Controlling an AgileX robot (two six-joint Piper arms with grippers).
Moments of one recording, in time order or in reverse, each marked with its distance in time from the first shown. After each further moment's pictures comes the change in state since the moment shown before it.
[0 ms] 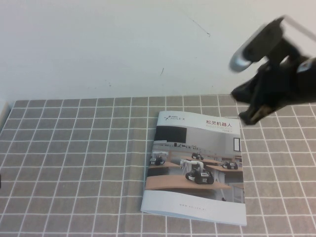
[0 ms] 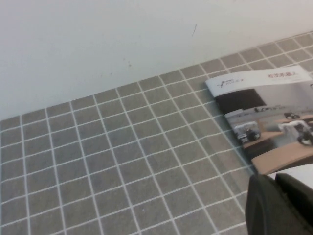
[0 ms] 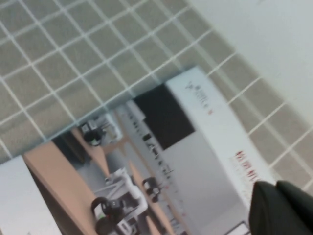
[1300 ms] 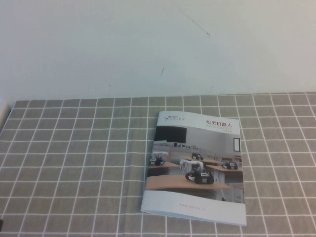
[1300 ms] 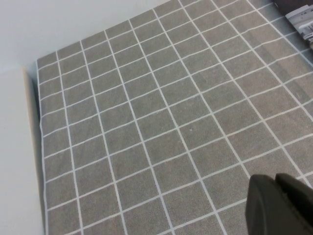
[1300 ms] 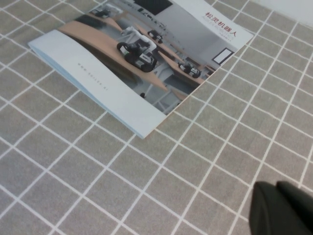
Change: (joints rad) right arm 0.000 -1.293 0.848 -0.355 0.238 0.532; left arm 0.000 -0.118 0.307 0.228 -0.076 -0.034
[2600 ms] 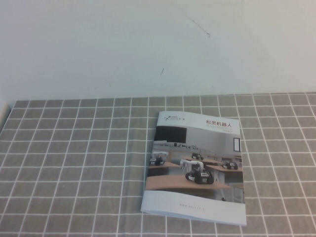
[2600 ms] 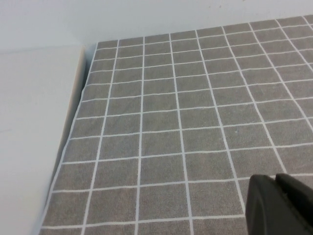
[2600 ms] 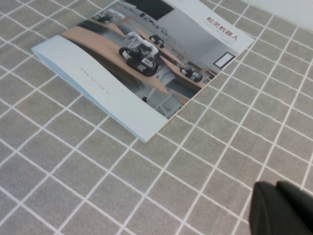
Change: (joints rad) right arm 0.000 -0.007 0.001 0.009 -0.005 0.000; left arm 0.202 -0.337 0.357 -0.033 -0.217 -0.155
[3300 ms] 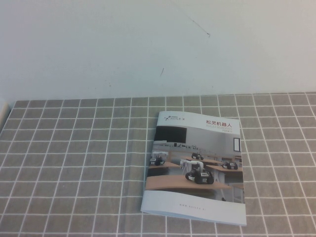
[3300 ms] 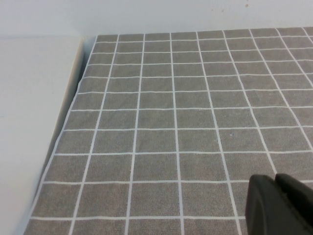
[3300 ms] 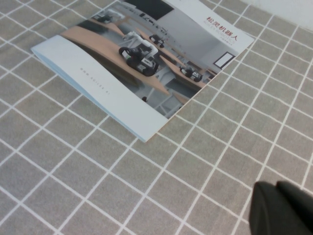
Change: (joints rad) right arm 0.000 0.000 0.000 0.000 0.000 0.000; left arm 0.000 0.000 0.000 -0.002 0.000 -0.072
